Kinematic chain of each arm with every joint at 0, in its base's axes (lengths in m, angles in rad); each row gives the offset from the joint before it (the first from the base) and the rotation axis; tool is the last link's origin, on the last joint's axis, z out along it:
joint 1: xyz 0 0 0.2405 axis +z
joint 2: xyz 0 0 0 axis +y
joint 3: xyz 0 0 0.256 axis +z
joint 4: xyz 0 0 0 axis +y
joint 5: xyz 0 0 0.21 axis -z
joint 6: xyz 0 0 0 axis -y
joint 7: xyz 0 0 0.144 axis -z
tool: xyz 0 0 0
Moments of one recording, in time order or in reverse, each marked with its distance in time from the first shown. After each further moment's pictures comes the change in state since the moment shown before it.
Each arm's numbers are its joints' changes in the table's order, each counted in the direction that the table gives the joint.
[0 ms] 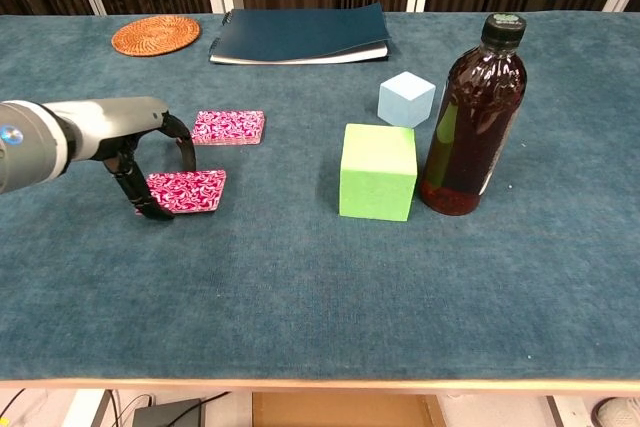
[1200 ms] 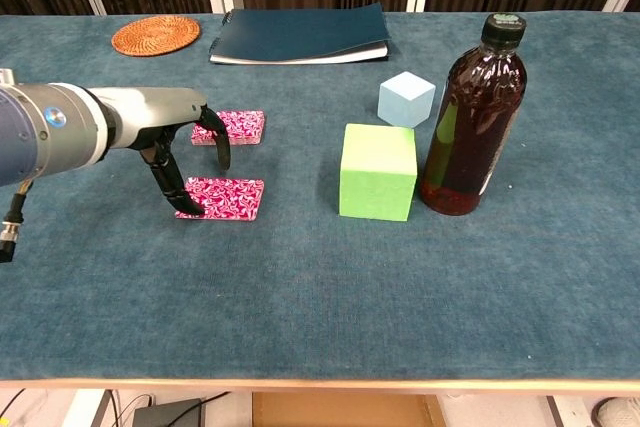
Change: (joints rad) left arm -0.061 -0.001 -0.050 -0.042 0.054 0.013 -0.097; right arm -0.001 0.004 0.001 0.001 -0.004 0.004 -0.010
